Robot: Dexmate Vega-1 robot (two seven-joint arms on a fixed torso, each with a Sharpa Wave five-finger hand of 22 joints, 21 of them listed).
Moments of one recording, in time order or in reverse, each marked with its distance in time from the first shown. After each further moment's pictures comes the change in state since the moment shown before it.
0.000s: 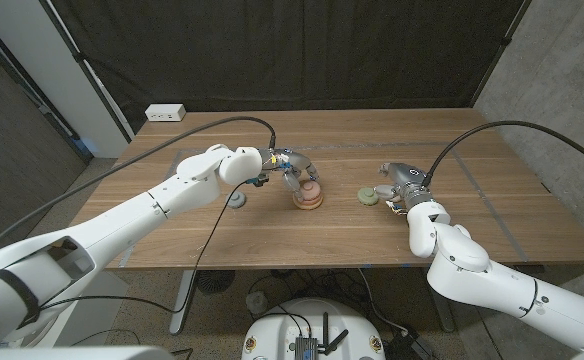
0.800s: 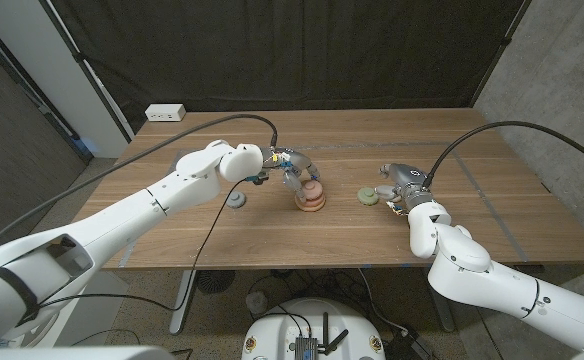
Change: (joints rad) left arm -0.010 0.005 -0.003 -0.033 0.018 0.020 -0.056; left_hand -0.111 -0.036 -0.042 0.016 -0.005 -0.129 0.034 -0.017 -0.011 -0.102 0.010 -0.004 0.039 -0.029 0.011 -0.034 -0.061 -0.020 0.009 -0.023 -0.003; right arm -0.003 -0.007 0.000 -0.008 0.018 -0.007 -0.009; right_hand -0.005 0.005 0.000 0.000 0.000 0.009 0.002 0.000 0.000 0.026 -0.003 0.005 0.008 0.006 -0.002 0.015 0.012 0.000 0.000 0.000 0.001
